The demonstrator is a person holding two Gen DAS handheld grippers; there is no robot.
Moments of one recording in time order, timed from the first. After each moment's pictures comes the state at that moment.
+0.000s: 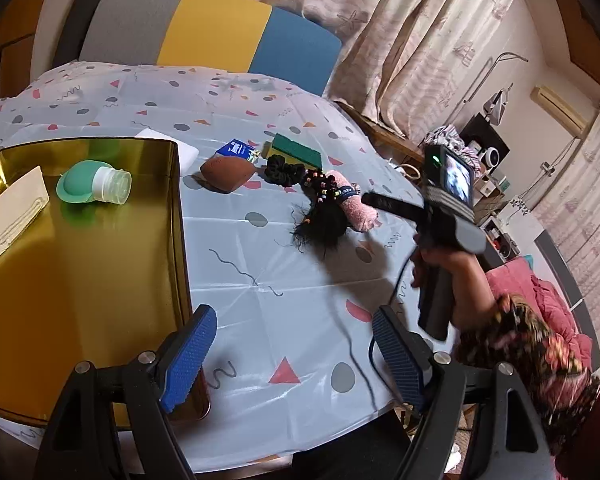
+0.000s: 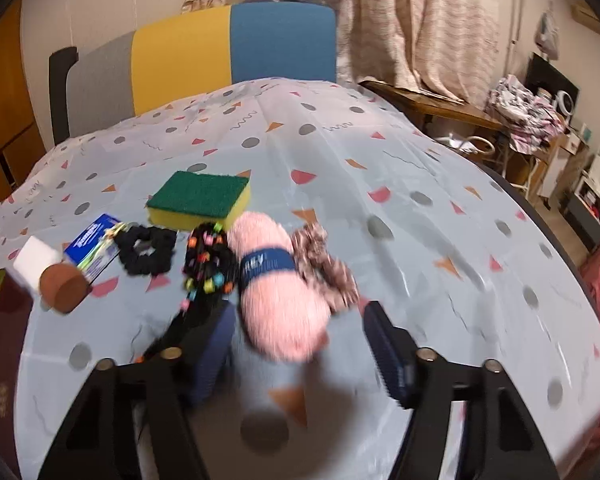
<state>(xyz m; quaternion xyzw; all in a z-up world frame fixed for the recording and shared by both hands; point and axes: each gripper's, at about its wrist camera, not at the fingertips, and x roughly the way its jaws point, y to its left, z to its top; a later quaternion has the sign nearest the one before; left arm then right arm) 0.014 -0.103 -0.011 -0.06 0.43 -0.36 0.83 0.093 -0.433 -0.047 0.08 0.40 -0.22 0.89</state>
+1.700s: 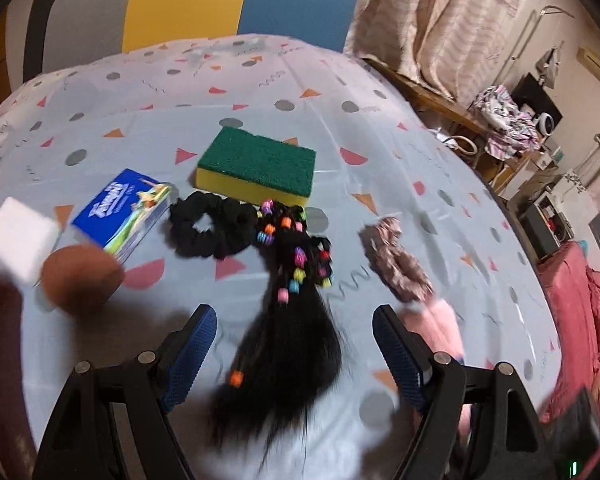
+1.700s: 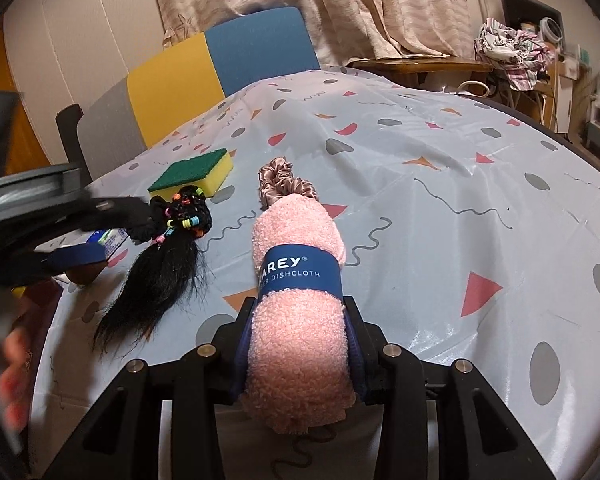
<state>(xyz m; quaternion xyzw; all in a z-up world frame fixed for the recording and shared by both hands) 0.154 -0.338 -0.056 0.02 0.49 -0.29 0.82 -0.006 -0.457 -0.100 0.21 0.33 -0.18 0.90</state>
